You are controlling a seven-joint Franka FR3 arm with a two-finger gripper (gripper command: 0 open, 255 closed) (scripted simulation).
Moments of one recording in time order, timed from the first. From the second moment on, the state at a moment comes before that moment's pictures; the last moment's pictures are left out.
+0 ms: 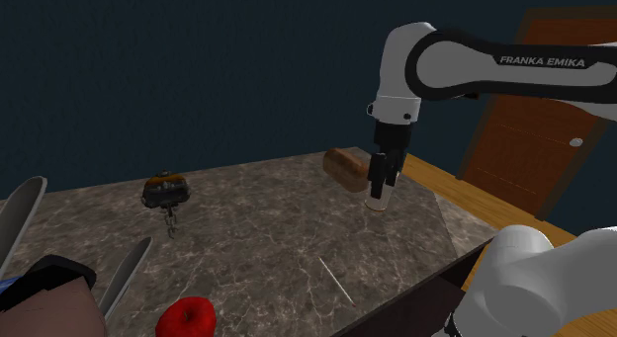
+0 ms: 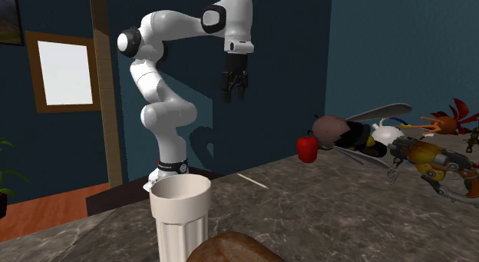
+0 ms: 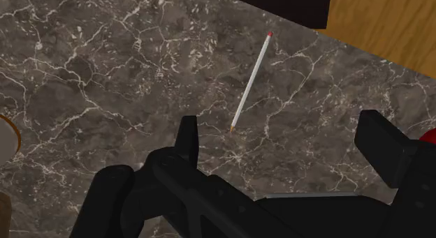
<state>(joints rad) 0.00 -0.75 0.05 -2.40 0.12 1.53 -0.02</state>
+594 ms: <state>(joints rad) -0.06 -0.67 -0.04 -2.46 0.01 1.69 -0.13</state>
